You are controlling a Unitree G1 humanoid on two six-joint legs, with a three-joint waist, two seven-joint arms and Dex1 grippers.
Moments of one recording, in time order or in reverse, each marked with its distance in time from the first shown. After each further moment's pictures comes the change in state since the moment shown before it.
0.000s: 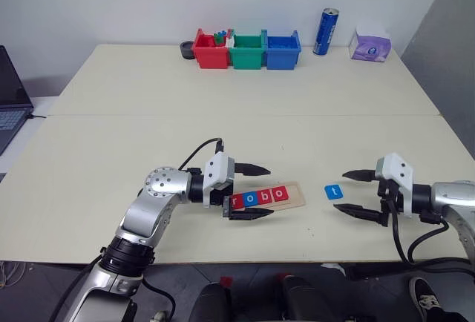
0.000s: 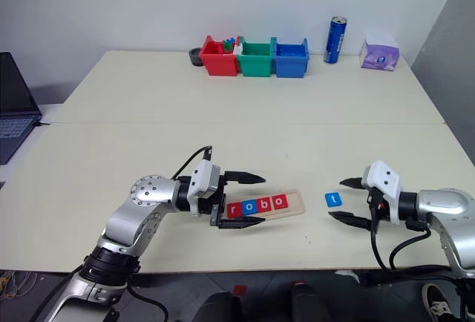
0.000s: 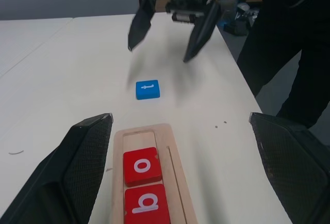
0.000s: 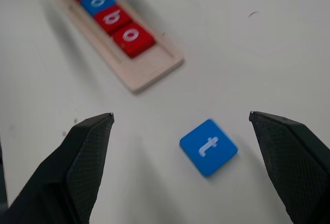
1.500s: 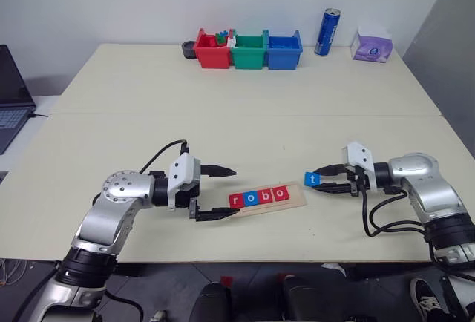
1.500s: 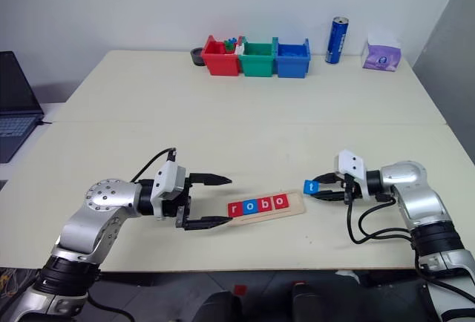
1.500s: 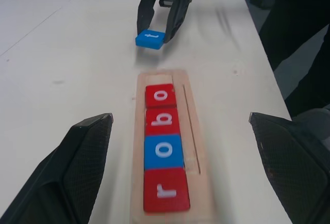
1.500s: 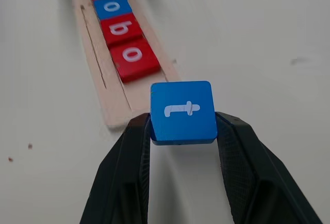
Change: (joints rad) left arm 0.125 0.202 0.136 -0.035 -0.045 0.022 -0.024; right arm -0.379 0.169 0.213 0.357 -0.093 -0.195 0.154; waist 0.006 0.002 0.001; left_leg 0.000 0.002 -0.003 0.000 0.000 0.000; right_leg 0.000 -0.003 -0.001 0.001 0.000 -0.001
